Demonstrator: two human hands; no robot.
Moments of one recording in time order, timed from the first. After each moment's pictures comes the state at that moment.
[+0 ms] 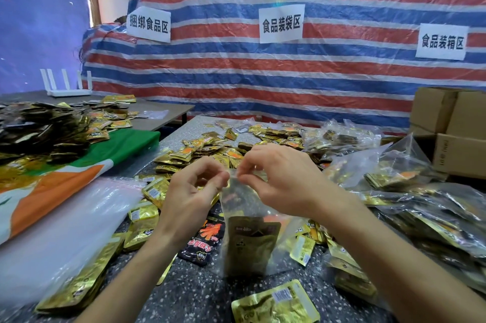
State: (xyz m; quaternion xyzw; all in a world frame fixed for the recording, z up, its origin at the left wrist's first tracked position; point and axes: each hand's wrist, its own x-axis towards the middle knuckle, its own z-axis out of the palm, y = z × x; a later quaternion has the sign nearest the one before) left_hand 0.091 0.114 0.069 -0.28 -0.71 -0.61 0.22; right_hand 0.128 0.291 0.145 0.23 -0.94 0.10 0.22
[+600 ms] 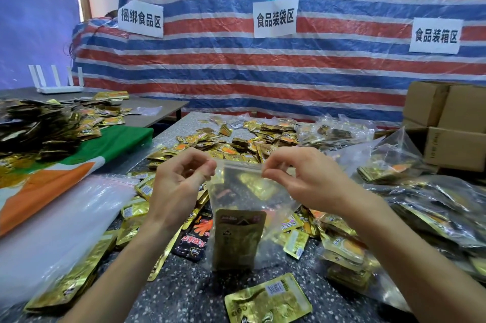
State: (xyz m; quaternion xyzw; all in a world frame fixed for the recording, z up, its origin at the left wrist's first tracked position) left_hand 0.077 0.114 0.068 -0.24 -0.68 -0.66 0.21; right_hand 0.128 0.343 0.132 0.18 -0.95 0.18 0.18
